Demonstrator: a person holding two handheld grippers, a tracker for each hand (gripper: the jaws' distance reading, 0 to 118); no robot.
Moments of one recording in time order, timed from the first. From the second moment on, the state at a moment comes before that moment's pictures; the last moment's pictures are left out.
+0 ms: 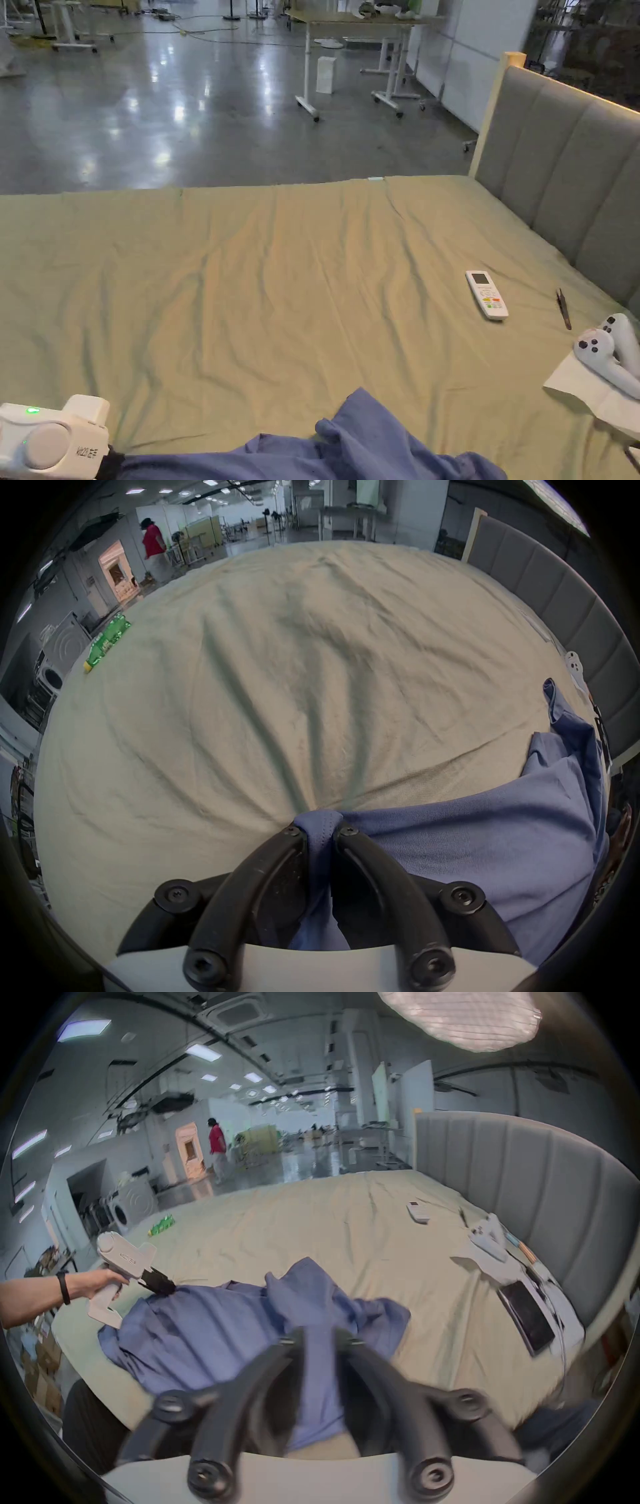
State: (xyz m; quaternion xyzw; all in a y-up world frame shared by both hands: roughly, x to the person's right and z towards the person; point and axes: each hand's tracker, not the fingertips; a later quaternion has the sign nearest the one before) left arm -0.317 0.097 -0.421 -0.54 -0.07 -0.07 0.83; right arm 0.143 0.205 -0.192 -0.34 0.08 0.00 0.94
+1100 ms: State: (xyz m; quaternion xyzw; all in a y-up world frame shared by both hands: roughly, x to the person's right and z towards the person) left arm -0.380 0.275 -0.302 -0.31 -0.11 0.06 0.94; right arm 0.161 0.277 -0.293 -0.29 0.12 0.01 0.95
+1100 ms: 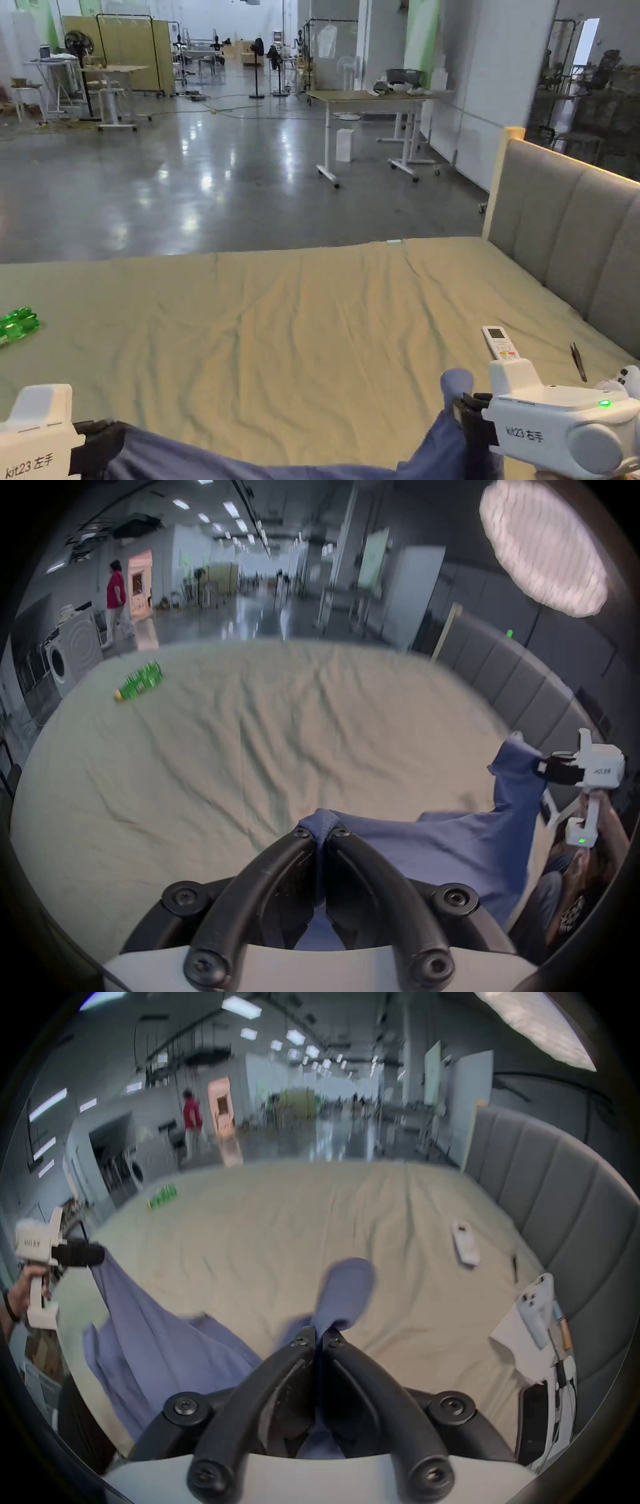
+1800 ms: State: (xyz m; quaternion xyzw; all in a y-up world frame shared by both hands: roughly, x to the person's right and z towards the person) left arm -0.449 0.630 -0.152 0.00 -0.03 -0.02 1.00; right arm 0.116 0.659 -0.212 0.03 0.05 0.08 0.99
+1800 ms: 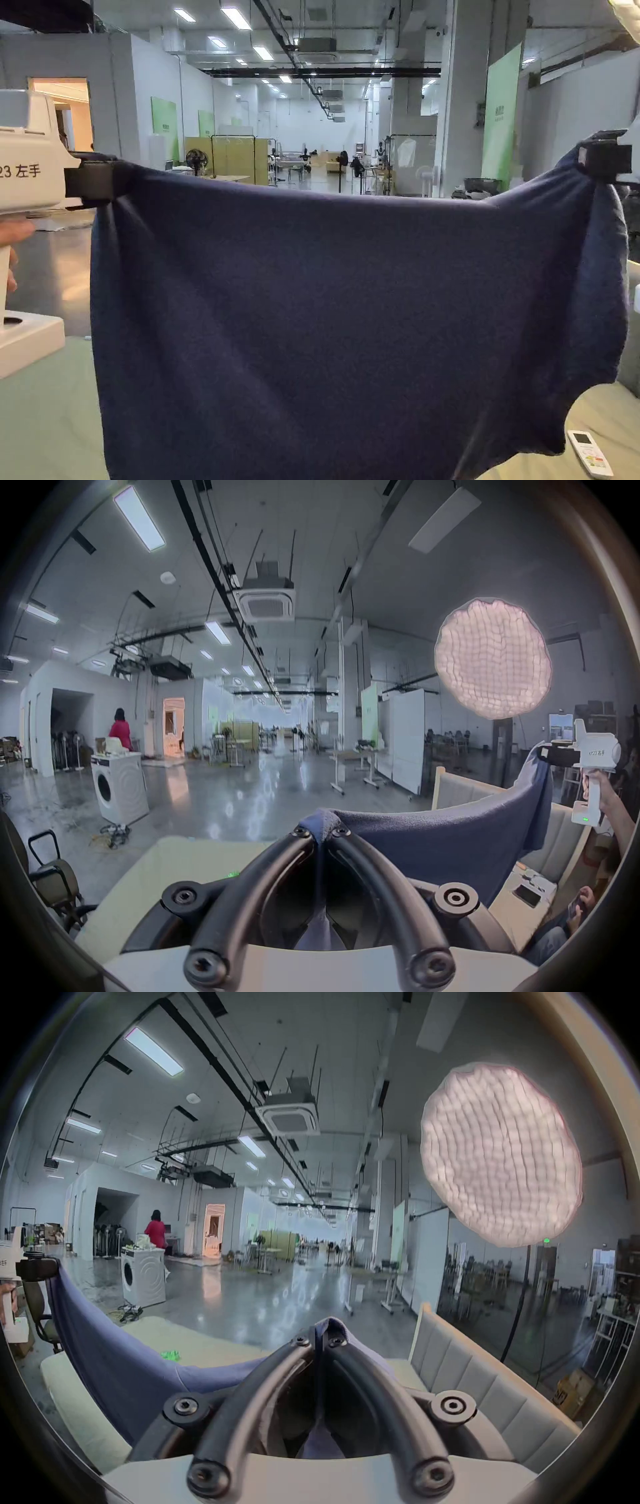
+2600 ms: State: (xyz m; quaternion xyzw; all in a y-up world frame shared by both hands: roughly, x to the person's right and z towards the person) left arm -0.423 0.659 -0.197 0.01 -0.01 0.01 1.00; right arm 0.096 0.712 -0.229 0.05 -0.01 0.12 0.99
